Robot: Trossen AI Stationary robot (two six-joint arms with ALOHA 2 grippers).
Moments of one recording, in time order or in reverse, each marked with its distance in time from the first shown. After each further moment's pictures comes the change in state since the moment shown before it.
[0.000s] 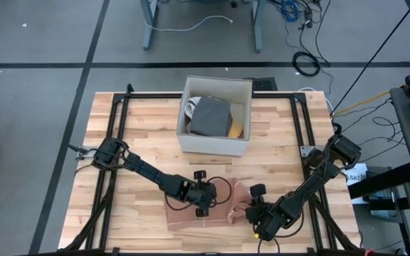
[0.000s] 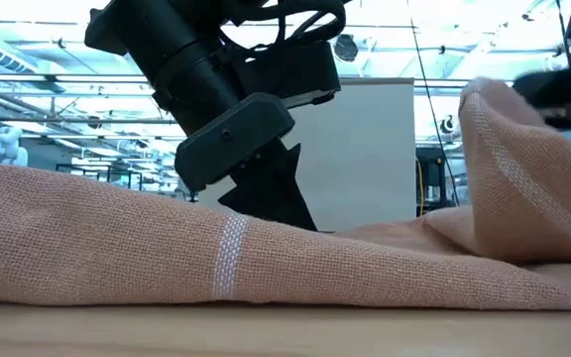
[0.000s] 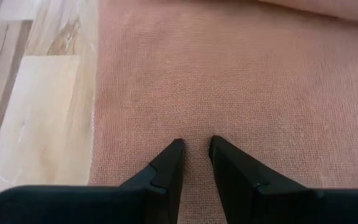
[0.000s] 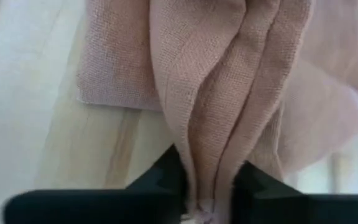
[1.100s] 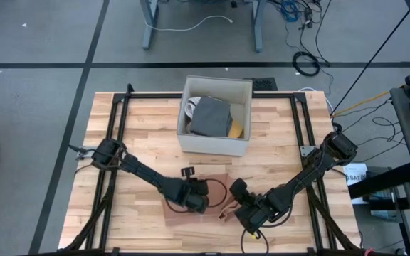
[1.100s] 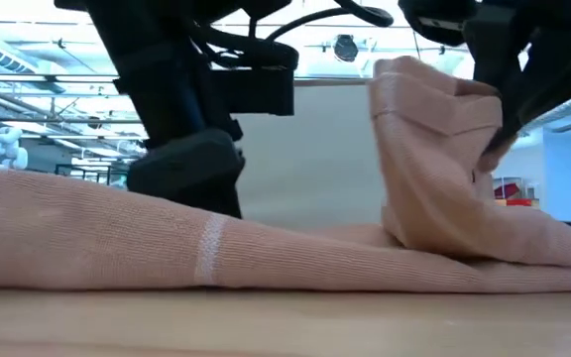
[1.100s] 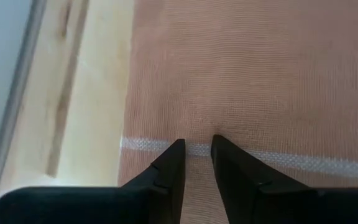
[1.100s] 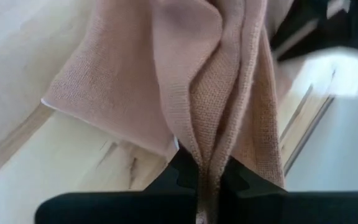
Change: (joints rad) left arm -0.040 -0.006 0.083 -0.441 -0.132 -0.207; right arm -0.141 -0.001 0.216 -0.170 0.054 -0.733
